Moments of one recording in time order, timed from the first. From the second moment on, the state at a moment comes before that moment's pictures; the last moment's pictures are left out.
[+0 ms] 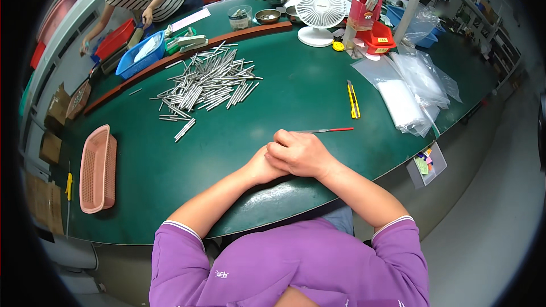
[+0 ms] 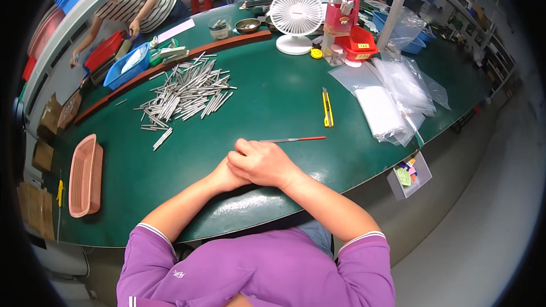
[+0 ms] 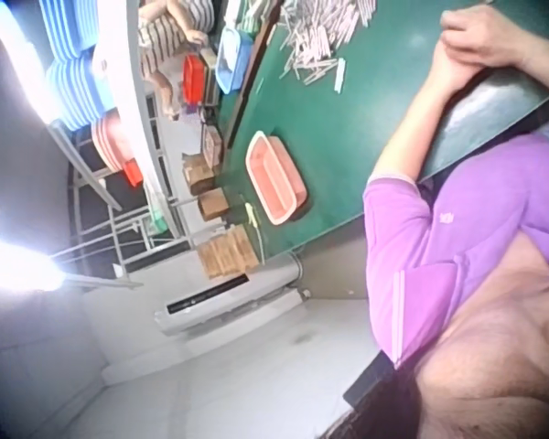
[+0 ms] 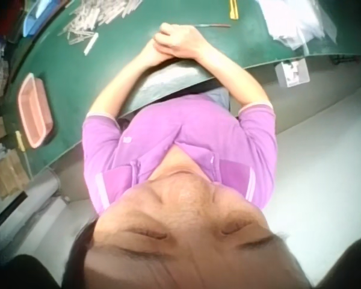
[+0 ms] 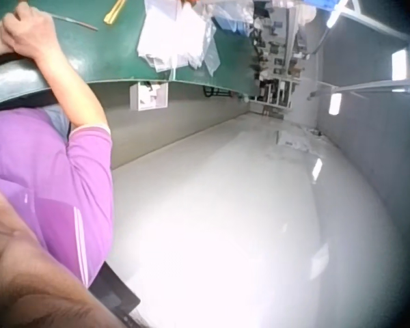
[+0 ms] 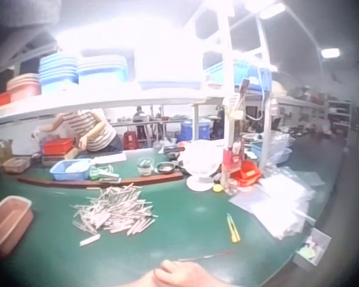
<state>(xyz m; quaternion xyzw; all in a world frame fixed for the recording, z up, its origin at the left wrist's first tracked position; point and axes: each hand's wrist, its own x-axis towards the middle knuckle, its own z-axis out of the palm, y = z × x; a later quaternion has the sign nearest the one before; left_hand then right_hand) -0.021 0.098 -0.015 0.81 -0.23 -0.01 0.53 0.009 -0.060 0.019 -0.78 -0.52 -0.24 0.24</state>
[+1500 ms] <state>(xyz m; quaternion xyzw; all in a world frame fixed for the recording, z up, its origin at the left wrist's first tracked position) -0.051 0.112 -0.003 0.81 -0.36 0.01 0.45 -0.039 -0.072 -0.018 -0.78 -0.39 0.04 0.49</state>
